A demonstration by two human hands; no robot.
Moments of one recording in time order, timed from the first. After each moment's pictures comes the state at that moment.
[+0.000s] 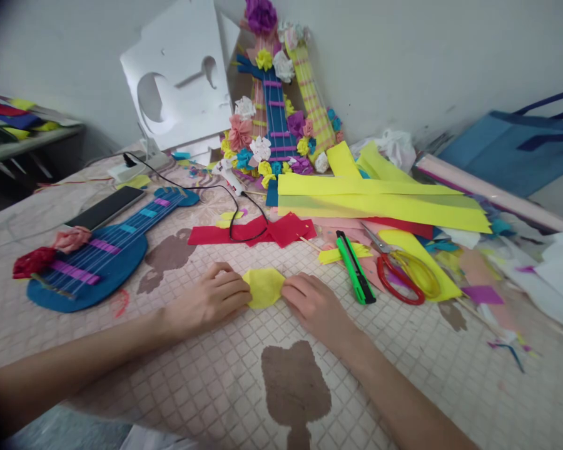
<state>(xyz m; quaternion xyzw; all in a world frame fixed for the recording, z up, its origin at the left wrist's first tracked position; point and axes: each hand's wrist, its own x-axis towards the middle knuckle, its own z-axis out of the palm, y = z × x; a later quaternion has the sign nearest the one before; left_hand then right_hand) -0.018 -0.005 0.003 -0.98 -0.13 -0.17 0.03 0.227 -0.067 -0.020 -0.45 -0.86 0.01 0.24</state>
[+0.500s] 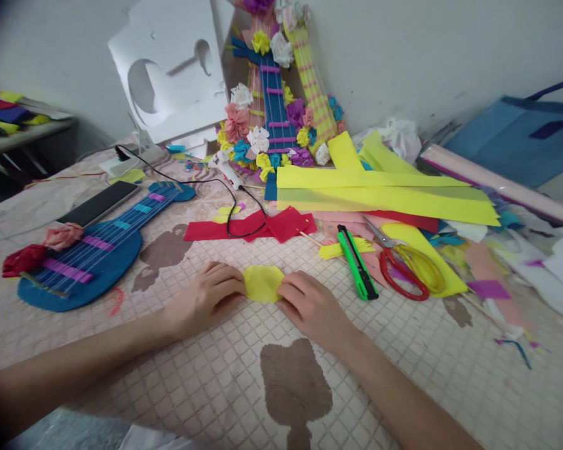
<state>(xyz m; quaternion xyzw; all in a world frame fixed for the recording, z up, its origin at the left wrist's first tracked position) -0.020 -0.007 -0.009 -0.94 -0.23 -0.22 -0.14 0.220 -0.071 -0.016 -0.46 -0.85 0.08 0.26</state>
